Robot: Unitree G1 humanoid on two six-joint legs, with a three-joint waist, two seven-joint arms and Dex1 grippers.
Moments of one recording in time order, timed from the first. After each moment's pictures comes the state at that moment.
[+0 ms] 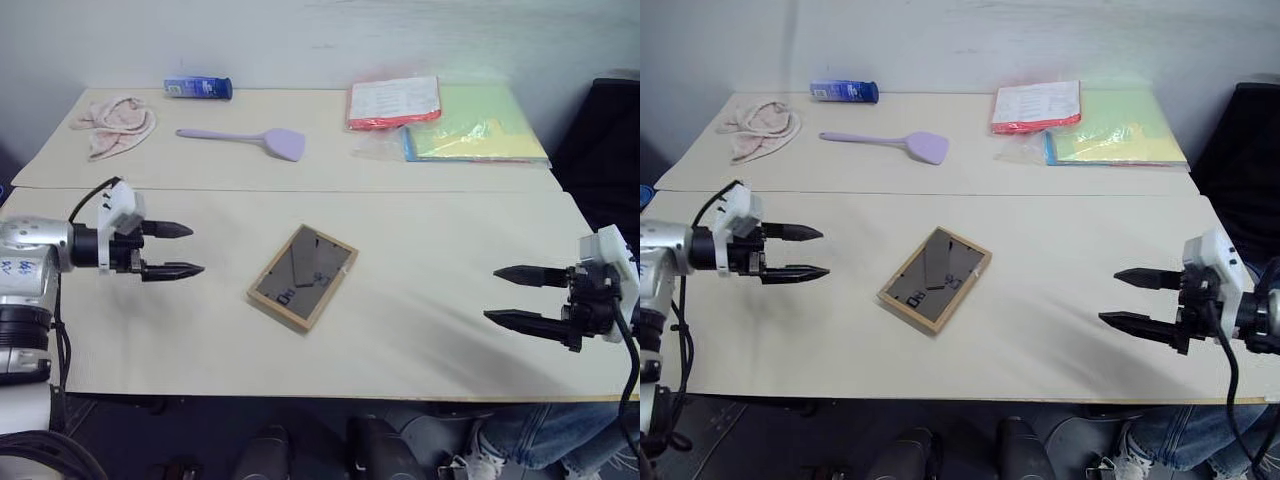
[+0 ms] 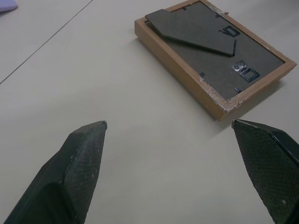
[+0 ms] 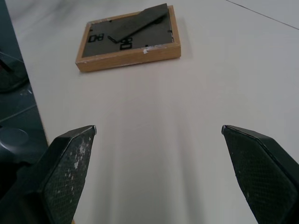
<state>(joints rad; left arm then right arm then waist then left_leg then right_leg) -0.69 0.94 0.05 0.54 -0.29 0.24 -1.41 0.00 -1.06 -0.44 -0.22 0.77 0.66 1.22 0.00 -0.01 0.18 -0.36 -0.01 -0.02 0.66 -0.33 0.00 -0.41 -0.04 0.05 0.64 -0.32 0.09</state>
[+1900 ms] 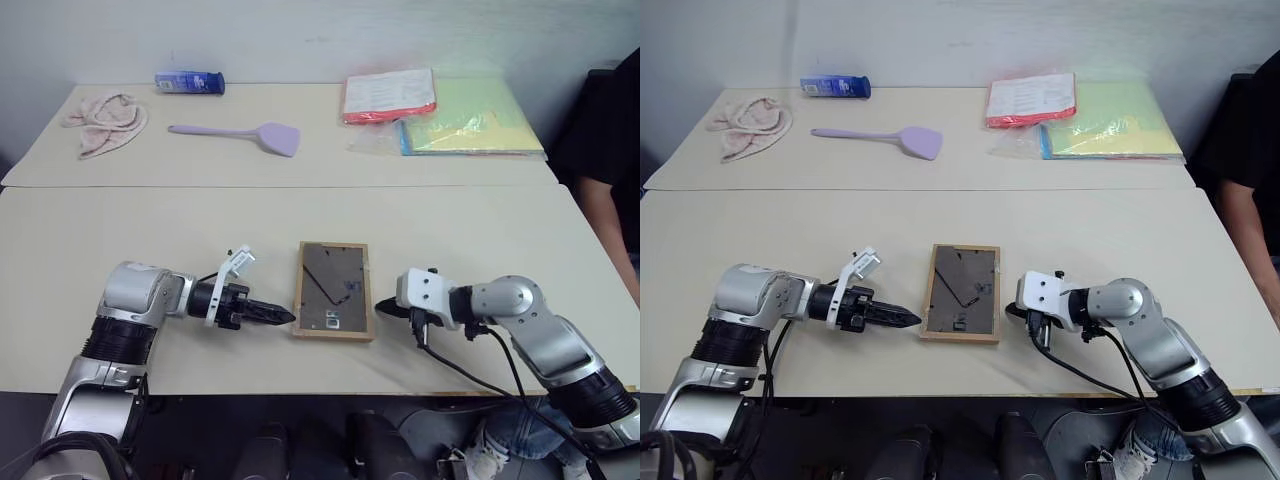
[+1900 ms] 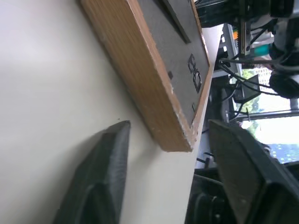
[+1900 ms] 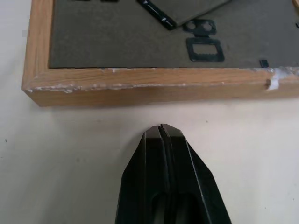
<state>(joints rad) -0.63 0.60 -0.10 0.13 -0.46 1.44 -1.20 -0.37 -0.75 0.30 -0.19 0.07 0.30 1.02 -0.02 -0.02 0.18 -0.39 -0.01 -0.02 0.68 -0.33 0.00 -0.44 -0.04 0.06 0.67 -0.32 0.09</state>
